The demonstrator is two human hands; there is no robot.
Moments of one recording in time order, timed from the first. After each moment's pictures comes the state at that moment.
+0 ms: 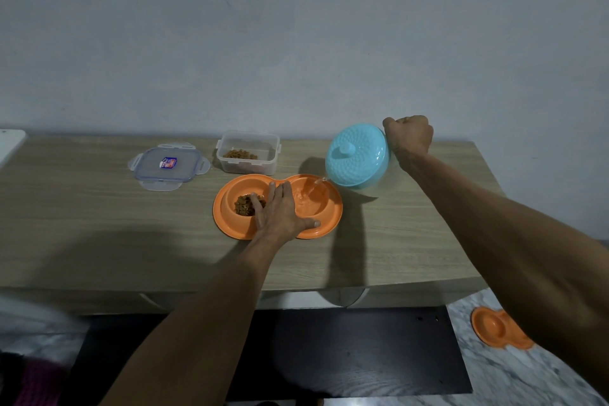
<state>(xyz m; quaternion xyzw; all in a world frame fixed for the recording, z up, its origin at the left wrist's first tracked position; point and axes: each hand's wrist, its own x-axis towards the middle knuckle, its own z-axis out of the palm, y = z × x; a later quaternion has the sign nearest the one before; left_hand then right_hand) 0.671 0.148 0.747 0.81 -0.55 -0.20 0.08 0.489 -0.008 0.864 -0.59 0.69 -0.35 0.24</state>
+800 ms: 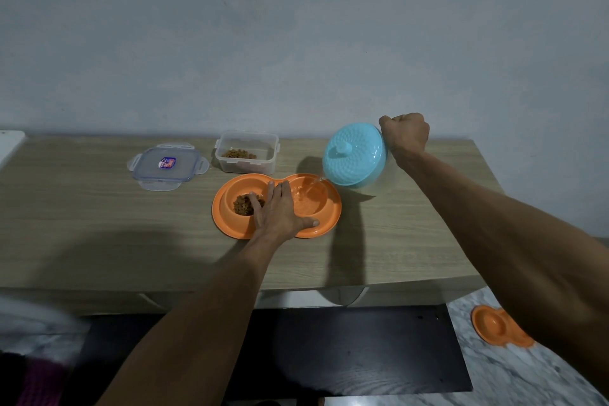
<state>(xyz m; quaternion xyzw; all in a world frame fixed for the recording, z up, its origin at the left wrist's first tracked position) 0.671 0.148 0.747 0.81 -0.55 -0.19 0.07 0.491 -0.008 0.864 -0.59 0.68 -0.35 0.25</state>
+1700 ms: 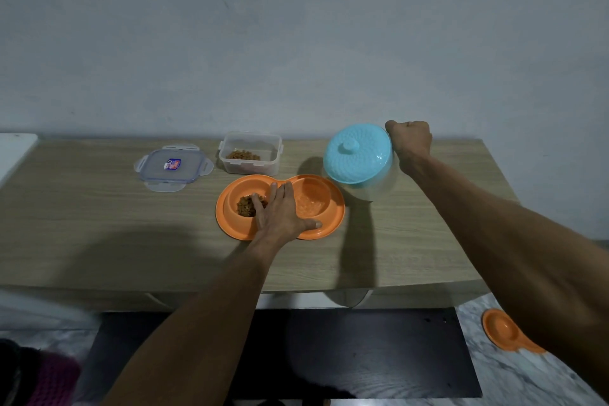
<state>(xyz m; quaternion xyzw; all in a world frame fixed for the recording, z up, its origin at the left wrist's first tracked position) 0.667 0.150 0.754 0.81 -0.55 -0.20 0.07 0.483 -0.021 0.846 -0.52 0.67 -0.38 0.37</state>
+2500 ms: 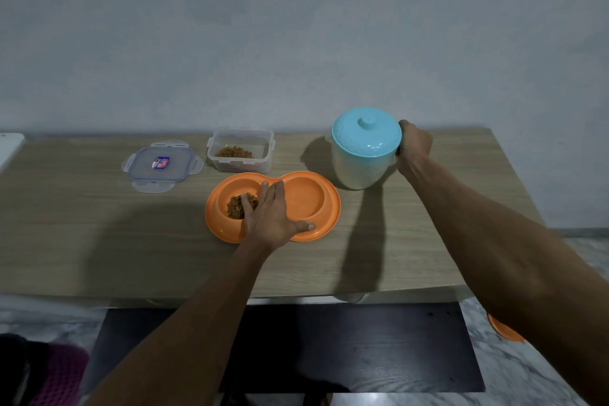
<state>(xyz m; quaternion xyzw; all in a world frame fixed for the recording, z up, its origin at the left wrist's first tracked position) 0.670 0.149 0.750 0.81 -0.55 -0.20 0.06 0.472 -0.064 0.792 -0.30 0.65 -0.47 0.52</state>
